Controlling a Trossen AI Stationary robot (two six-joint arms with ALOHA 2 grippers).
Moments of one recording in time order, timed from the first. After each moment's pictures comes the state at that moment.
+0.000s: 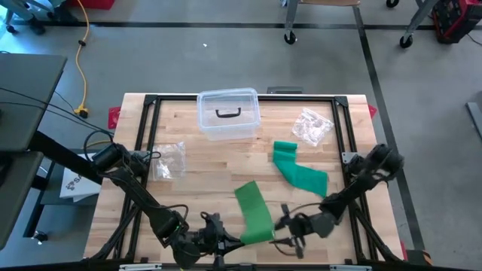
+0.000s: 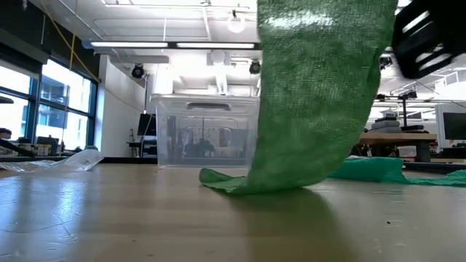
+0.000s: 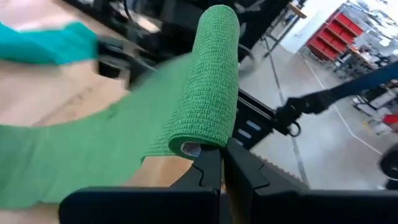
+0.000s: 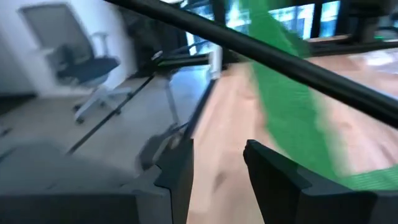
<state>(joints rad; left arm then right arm) -0.80 1.85 1.33 0.14 -0.74 -0.85 0.79 1.86 0.67 1.02 0.51 0.28</state>
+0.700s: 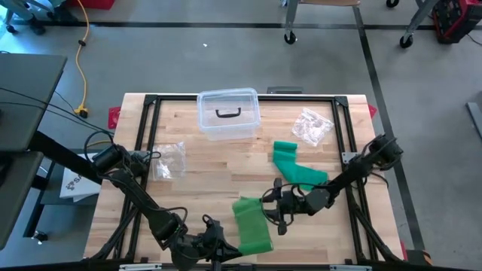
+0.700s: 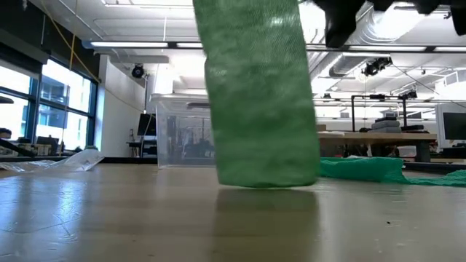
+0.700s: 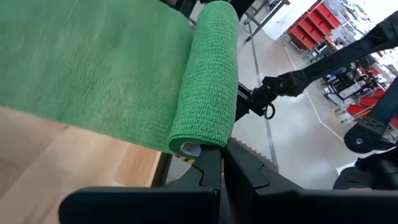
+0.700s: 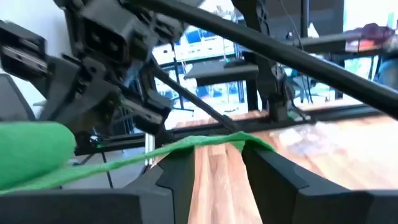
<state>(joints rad) -0.82 1.86 1.33 0.15 -0.64 -0.94 0.60 1.75 0.67 1.18 0.55 0.10</state>
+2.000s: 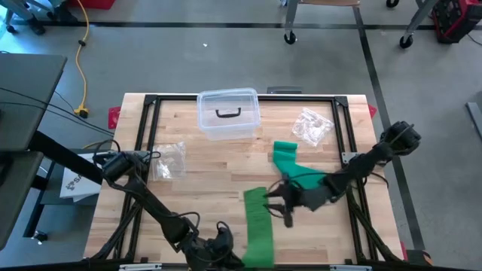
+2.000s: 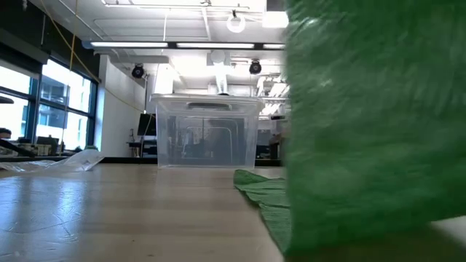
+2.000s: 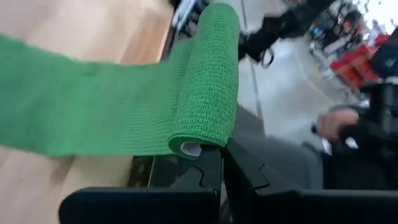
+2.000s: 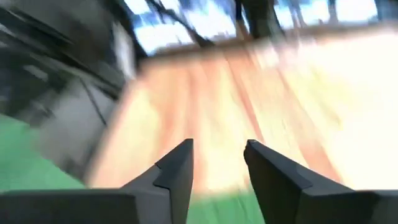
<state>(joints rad) -0.78 2.00 1.32 0.24 -0.40 -0.97 0.56 1.51 0.67 0.40 0.48 0.40</state>
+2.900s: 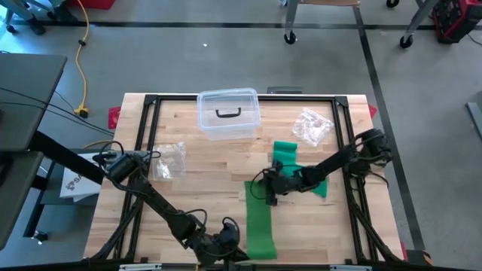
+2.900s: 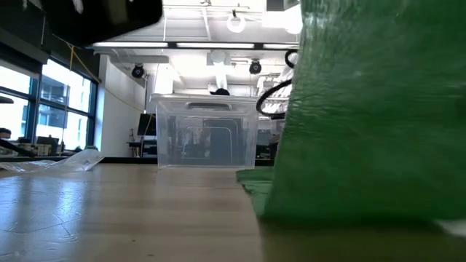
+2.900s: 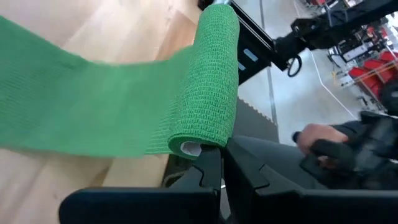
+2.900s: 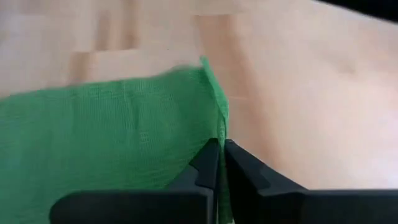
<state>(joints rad) -0.73 2.04 1.32 0.23 -0.39 -1.00 0.28 1.79 0.66 0.36 0.41 0.24</state>
